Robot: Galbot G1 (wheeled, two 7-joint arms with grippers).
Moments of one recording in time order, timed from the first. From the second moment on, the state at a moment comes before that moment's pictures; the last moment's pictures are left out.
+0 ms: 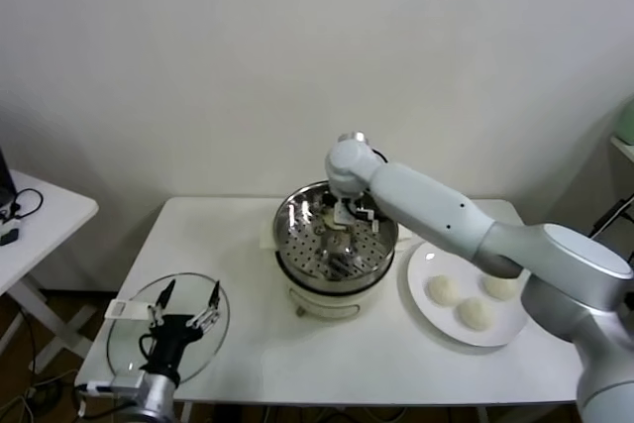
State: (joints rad) left arm 1.62 -1.47 -0.66 -2.07 -0.14 0.09 0.09; right arm 0.15 1.30 -0.79 1.10 -0.92 0.57 -1.16
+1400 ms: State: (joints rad) left arm 1.58 -1.47 -0.63 -2.08 -0.16 0.13 -0.01; right arm 0.43 0.74 -1.04 1.29 0.10 0.00 -1.15
